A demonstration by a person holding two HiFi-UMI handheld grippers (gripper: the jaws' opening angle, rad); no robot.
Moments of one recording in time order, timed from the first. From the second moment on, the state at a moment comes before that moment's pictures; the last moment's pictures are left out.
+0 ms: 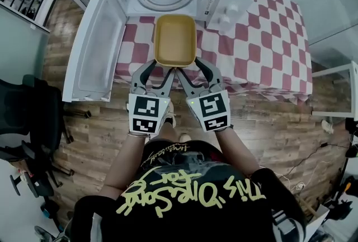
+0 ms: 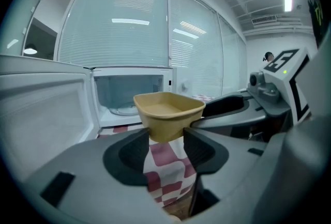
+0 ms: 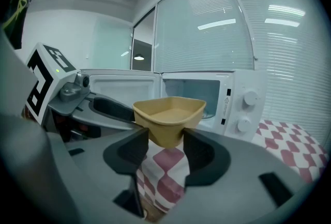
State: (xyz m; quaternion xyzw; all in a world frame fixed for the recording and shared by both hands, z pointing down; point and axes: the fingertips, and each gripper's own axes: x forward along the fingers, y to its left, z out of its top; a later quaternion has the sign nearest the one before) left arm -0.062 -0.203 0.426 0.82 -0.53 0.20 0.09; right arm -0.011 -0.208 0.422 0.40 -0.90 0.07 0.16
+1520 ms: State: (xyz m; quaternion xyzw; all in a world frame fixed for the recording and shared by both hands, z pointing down) left arm -0.027 -0.042 0.403 0.79 -0.58 0.18 0.07; right arm 0.023 -0.052 0.398 0.36 -0.92 0.04 0.14
